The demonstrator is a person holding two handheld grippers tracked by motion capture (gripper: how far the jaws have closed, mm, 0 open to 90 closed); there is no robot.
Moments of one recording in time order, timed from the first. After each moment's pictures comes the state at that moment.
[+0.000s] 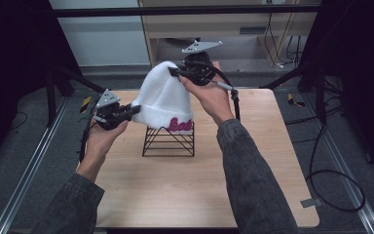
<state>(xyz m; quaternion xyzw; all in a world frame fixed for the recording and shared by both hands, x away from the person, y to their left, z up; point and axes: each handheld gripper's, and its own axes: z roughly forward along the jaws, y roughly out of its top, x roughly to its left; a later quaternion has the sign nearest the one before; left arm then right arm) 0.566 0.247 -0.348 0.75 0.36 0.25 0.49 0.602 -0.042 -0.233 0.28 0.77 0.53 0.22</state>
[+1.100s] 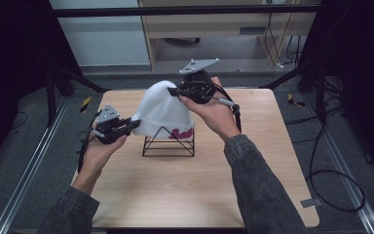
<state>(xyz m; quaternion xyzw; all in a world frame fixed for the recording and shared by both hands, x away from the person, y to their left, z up) 0.540 0.254 -0.377 0.77 0.34 0.24 0.48 0.567 -0.042 -0.254 0.25 0.80 0.50 0.20</state>
